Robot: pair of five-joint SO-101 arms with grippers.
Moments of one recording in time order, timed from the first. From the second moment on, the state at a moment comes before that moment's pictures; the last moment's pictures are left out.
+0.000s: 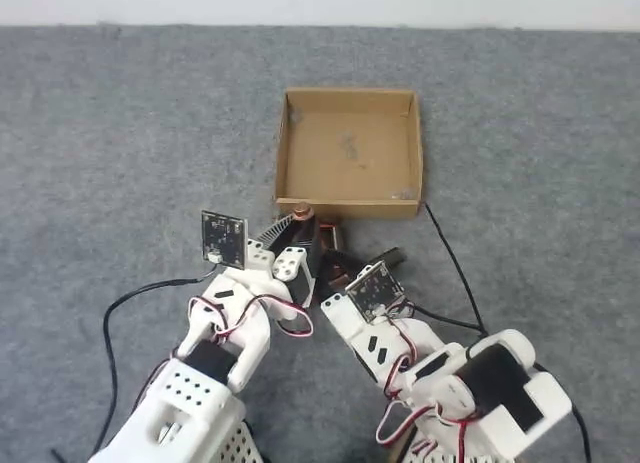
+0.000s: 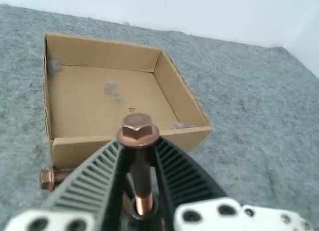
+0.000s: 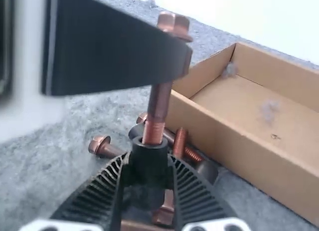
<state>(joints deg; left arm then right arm) 20.1 -65.8 97.6 0.7 24.7 -39.8 -4.1 94.9 -65.4 5.5</state>
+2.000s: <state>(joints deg) 19.8 -98.1 96.0 41.2 24.9 -35.6 -4.2 92.3 -57.4 4.4</state>
